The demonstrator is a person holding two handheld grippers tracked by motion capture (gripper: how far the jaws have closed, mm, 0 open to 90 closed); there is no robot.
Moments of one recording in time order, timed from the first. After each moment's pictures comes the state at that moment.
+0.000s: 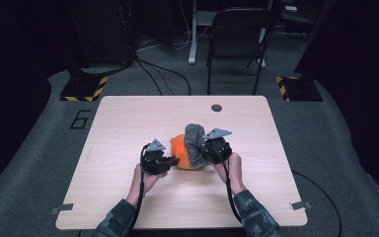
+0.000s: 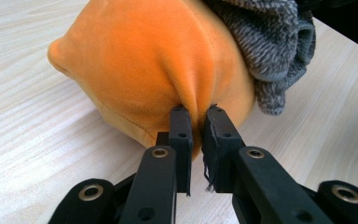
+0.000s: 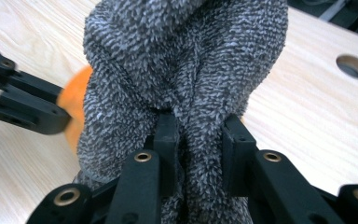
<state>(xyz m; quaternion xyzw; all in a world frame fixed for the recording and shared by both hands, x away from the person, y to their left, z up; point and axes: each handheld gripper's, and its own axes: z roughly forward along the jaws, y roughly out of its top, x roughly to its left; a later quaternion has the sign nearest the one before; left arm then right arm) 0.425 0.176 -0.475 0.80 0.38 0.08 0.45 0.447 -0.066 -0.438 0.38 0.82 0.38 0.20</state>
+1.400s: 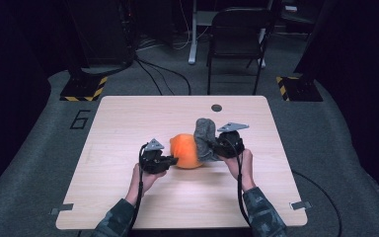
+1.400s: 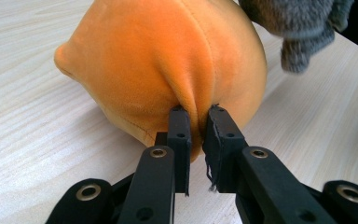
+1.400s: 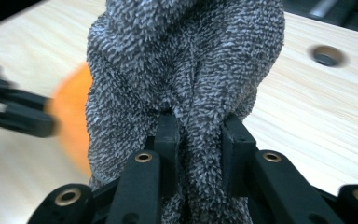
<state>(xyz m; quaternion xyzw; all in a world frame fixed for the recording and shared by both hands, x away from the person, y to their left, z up) 0.428 0.180 -0.476 0.80 0.39 0.08 0.46 0.450 -0.096 -0.419 0.40 0.80 0.41 0.17</state>
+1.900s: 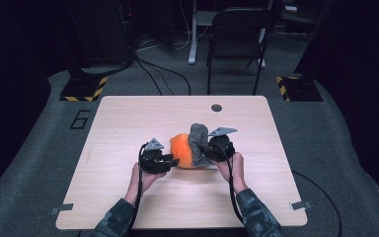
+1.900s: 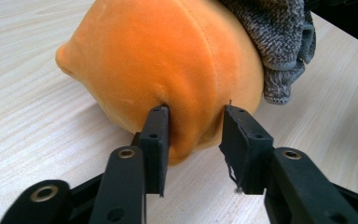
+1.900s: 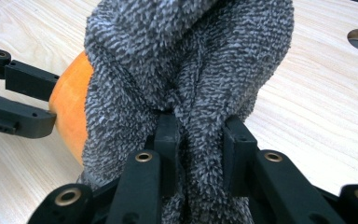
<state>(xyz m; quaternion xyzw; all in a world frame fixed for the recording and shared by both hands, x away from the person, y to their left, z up) 0.429 0.181 -0.475 0.80 0.38 0.08 0.45 0.455 -0.076 -0.444 0.40 0.81 0.39 0.16</state>
